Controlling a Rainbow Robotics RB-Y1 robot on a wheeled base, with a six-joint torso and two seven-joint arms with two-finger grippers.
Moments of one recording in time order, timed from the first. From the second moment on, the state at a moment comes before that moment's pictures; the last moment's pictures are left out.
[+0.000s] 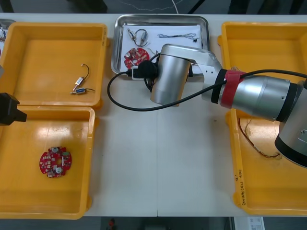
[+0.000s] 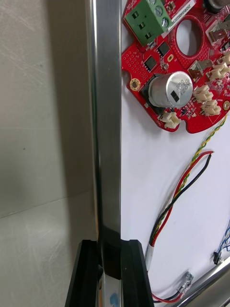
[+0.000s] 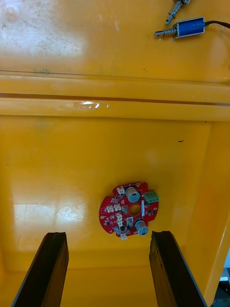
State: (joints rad) right arm -1.24 -0.40 1.19 -1.20 -0.38 1.09 1.75; left arm -0.24 0.84 0.29 -2.16 0.96 1.91 -1.14
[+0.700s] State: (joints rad) right arm -1.25 -0.36 1.08 -1.13 -0.42 1.12 1.78; left arm -0.24 0.84 0.29 -2.16 0.96 1.91 -1.14
